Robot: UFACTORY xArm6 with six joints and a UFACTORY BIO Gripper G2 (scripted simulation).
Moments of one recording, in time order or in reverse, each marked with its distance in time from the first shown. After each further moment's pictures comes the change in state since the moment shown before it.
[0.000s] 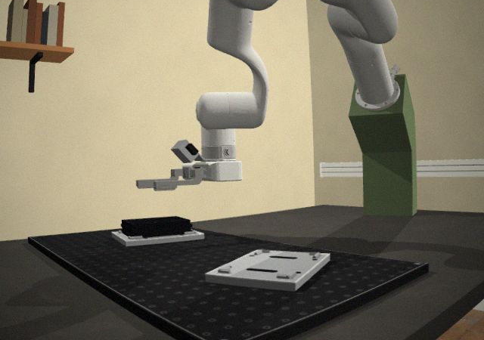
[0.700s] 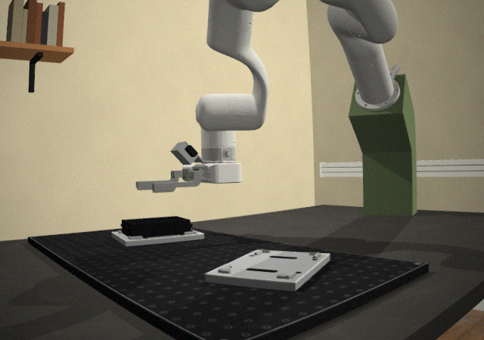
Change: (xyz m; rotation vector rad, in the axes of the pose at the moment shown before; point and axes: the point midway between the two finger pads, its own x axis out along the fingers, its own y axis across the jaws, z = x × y) arm 0.001 -0.002 -0.004 -0.001 -0.002 -0.022
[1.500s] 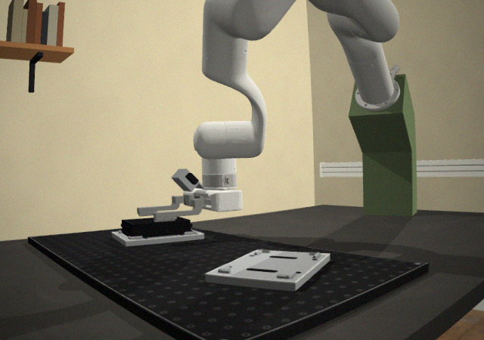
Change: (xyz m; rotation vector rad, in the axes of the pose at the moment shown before) arm -0.001 0.000 -0.056 0.000 0.001 0.000
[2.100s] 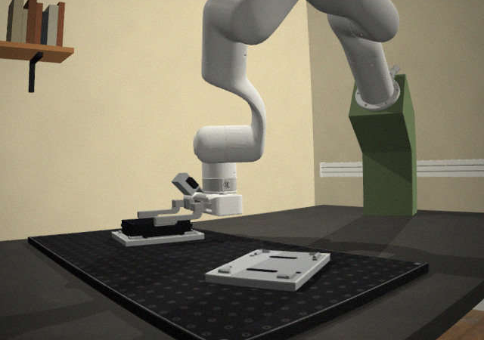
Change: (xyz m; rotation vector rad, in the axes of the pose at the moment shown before) arm 0.000 0.000 -0.008 0.000 0.000 0.000
